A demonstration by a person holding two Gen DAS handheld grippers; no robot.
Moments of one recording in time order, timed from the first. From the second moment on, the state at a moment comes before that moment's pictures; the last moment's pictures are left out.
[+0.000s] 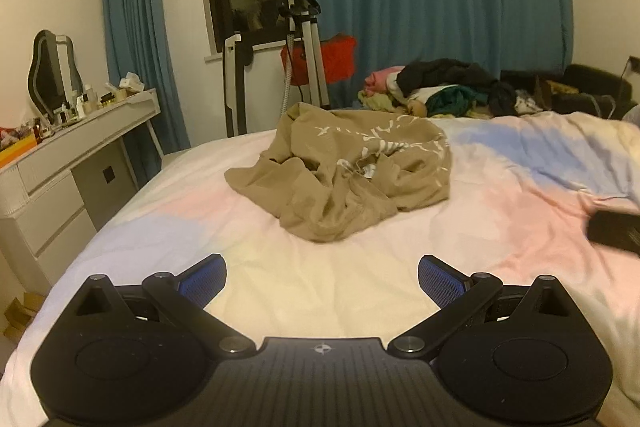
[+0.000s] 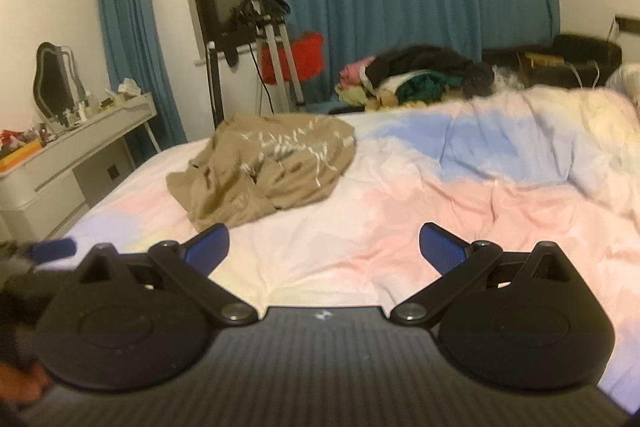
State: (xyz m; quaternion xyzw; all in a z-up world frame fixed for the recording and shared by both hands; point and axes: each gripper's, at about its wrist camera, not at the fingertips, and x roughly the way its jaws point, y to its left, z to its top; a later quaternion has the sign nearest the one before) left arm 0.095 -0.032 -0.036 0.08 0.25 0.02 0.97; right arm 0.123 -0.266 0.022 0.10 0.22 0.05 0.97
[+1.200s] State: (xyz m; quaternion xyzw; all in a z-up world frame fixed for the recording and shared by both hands) left arm 0.188 -0.008 -0.027 0.02 0.18 -0.08 0.98; right arm 0.199 -0.276 -0.047 0.16 0.18 0.07 0.97
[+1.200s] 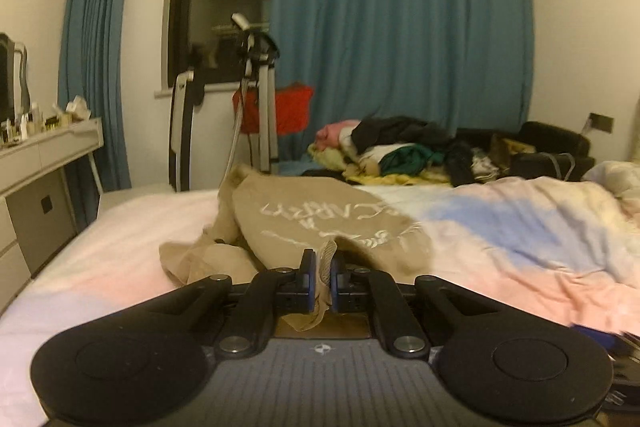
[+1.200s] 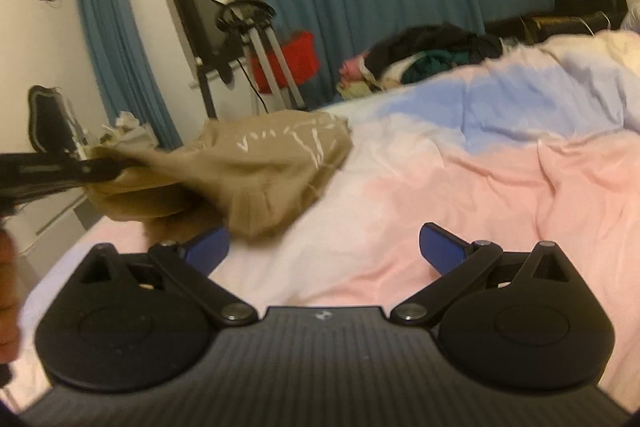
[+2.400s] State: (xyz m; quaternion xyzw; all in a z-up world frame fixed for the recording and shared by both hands) left arm 0.062 0.019 -0.026 -0.01 0.17 -0.14 0.98; right arm 0.256 -0.207 -0.062 0.19 0.23 0.14 0.94
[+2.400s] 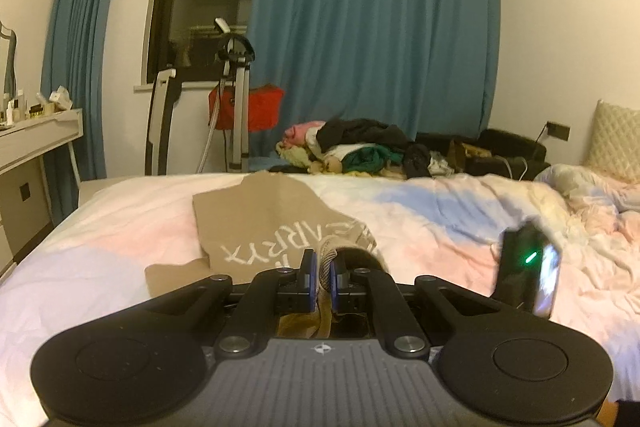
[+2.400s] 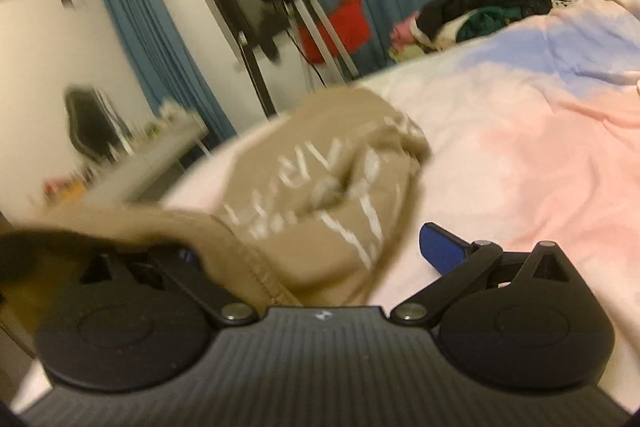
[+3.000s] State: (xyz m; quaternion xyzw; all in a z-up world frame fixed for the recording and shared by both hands) left arm 0.052 0.037 -0.007 -0.07 0.15 -0.18 0.97; right arm 0.183 -0.242 0.025 0.09 0.08 -0.05 0.99
